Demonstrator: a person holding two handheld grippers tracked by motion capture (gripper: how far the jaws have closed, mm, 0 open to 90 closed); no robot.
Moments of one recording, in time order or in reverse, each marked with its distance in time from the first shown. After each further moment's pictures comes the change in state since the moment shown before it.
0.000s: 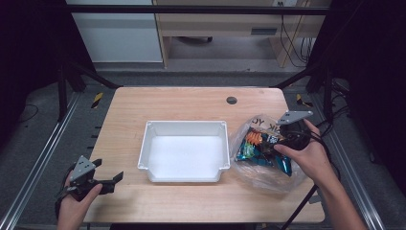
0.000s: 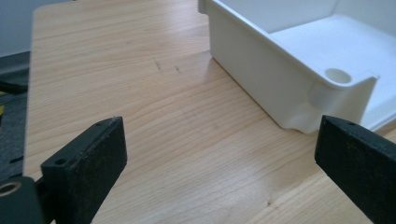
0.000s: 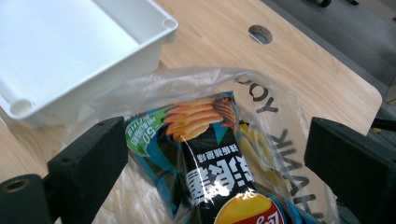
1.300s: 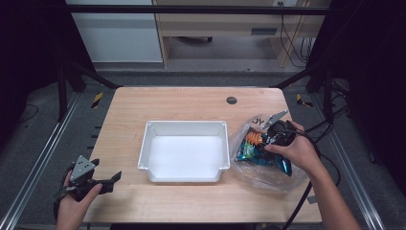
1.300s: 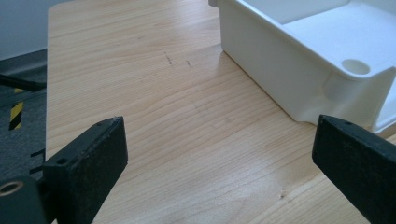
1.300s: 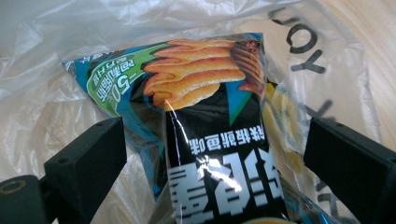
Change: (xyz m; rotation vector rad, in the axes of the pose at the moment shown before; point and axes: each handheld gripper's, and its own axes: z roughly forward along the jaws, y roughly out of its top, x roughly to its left) left arm 0.001 0.001 -0.002 0.031 0.047 0.024; right arm -0.012 -0.008 0.061 0.251 0.094 -0.080
